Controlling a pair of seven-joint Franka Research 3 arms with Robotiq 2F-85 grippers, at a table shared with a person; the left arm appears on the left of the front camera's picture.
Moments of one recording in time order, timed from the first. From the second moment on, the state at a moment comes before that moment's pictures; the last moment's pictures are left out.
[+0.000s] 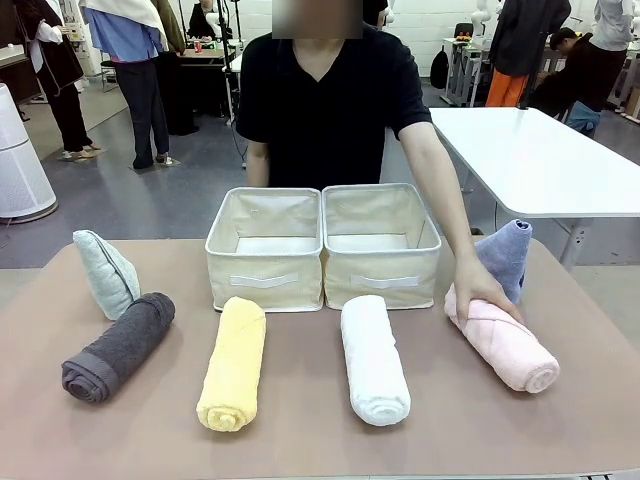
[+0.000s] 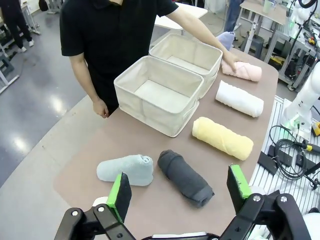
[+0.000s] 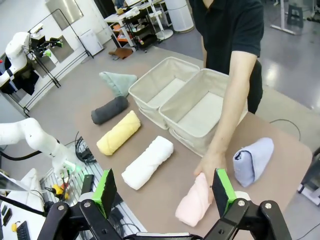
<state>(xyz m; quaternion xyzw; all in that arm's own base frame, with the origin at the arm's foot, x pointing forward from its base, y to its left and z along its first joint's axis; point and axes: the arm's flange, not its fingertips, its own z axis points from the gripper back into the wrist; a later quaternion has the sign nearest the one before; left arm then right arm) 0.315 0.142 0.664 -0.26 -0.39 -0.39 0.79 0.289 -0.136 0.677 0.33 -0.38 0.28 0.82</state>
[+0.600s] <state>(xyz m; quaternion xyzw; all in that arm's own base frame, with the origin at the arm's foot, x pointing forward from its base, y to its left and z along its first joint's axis) 0.315 0.142 0.664 -0.26 -0.39 -0.39 0.79 0.289 -0.136 0.677 0.33 -0.38 0.28 0.82</state>
